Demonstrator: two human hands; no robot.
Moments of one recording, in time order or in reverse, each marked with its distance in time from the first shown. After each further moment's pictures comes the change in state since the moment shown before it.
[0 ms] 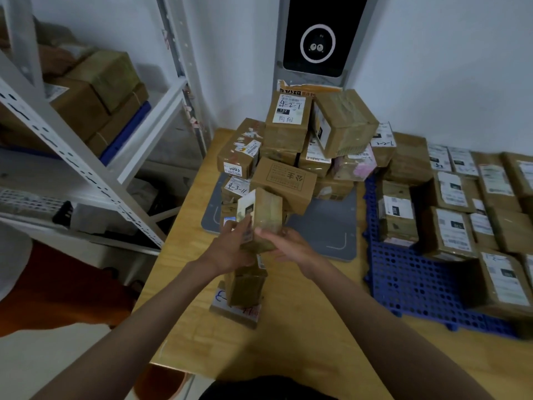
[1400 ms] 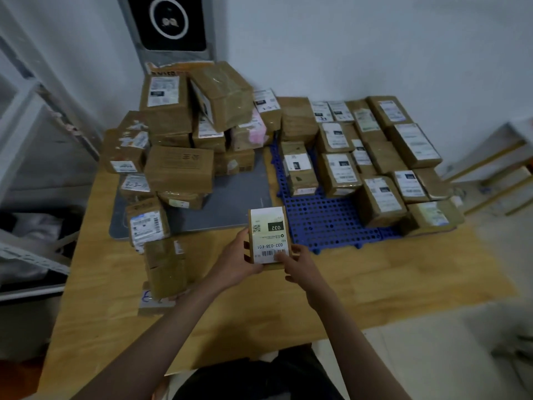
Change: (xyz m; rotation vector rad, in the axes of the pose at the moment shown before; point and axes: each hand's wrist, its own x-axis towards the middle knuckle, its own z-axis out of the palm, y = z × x) left_hand -0.018 0.117 0.165 -0.242 -0.170 0.150; right_hand -0.145 0.162 -0.088 0.277 0.572 0.143
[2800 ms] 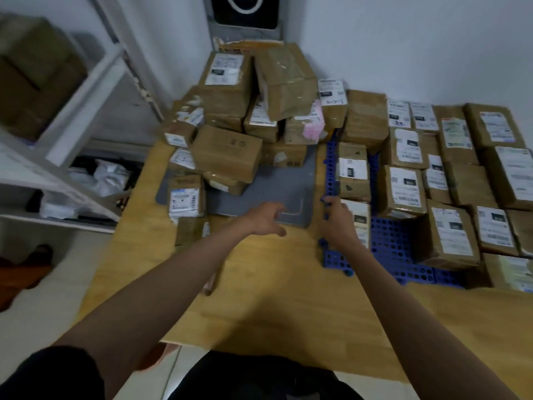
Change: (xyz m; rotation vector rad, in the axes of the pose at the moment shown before) left_hand 0.089 0.022 -0.051 0.325 -0.101 -0.180; right_hand 0.113 -0.090 -0.011 -0.659 -0.045 -0.380
